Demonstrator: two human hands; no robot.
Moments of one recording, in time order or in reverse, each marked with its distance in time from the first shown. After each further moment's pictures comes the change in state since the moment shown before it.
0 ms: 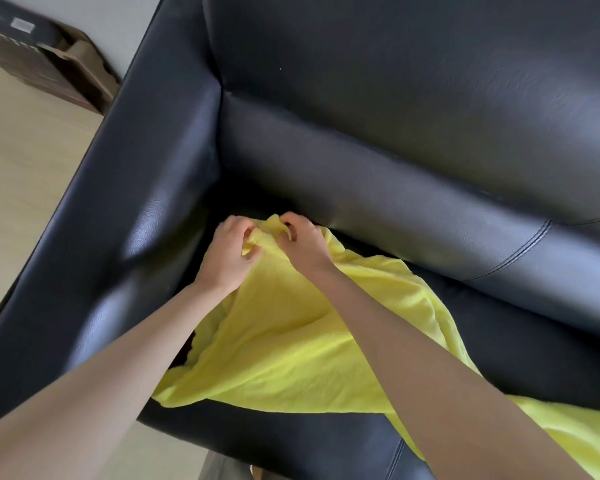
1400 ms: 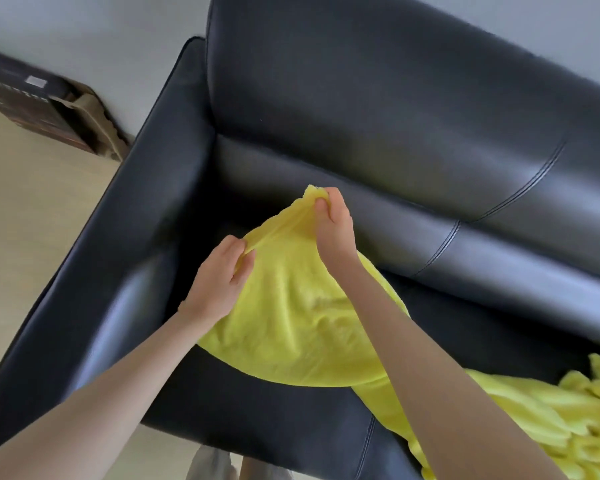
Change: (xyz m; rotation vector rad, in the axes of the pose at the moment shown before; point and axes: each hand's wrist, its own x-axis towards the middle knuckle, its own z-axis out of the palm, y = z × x) left_hand -0.070 0.061 -0.050 -0.139 0.087 0.181; right_hand -0.095 -0.069 -0.102 0.386 0.383 -0.074
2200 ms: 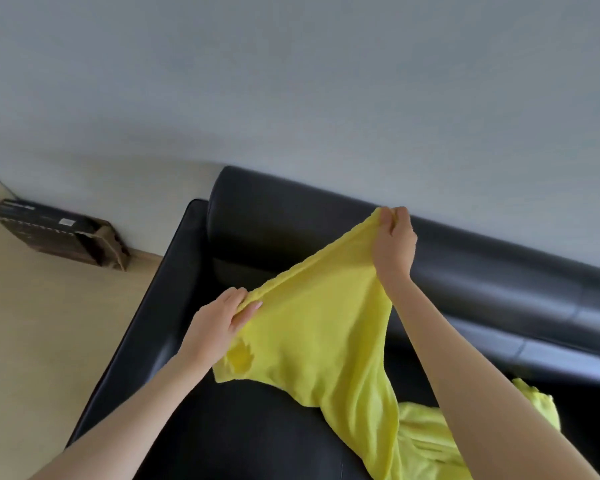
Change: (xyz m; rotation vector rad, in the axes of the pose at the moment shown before) left_hand 0.003 0.155 -0.145 0.215 -0.035 0.318; right_hand -0.030 -0.213 -0.184 -0.202 0.579 -0.063
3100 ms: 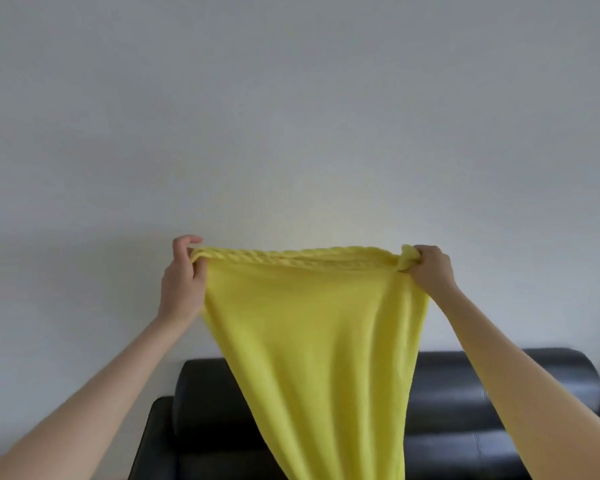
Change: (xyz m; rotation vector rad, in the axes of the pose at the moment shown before) left_hand 0.171 0.212 -0.318 -0.304 0.595 0.110; right_hand 0.052 -0.180 -0.317 -0.187 0.180 -0.139
